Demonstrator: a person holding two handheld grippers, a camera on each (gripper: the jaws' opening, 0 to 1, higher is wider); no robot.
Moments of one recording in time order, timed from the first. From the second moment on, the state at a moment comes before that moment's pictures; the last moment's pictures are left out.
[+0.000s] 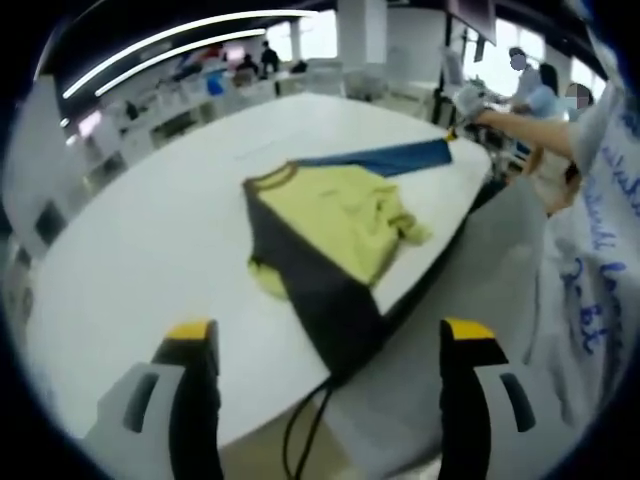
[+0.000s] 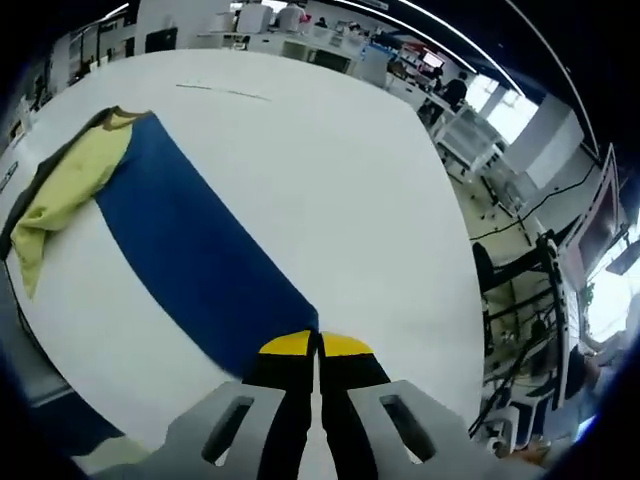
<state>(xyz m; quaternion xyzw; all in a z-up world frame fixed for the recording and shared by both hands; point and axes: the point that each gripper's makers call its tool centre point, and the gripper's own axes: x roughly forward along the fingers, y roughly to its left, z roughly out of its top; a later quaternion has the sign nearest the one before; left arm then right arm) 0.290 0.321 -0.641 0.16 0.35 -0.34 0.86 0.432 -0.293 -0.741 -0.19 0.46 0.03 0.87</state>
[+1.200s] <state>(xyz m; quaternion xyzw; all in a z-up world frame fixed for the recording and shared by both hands) 0.281 0.323 -0.641 0.15 0.38 -0.31 0.85 0.462 -0.329 -0.781 -0.20 0.48 0.01 0.85</state>
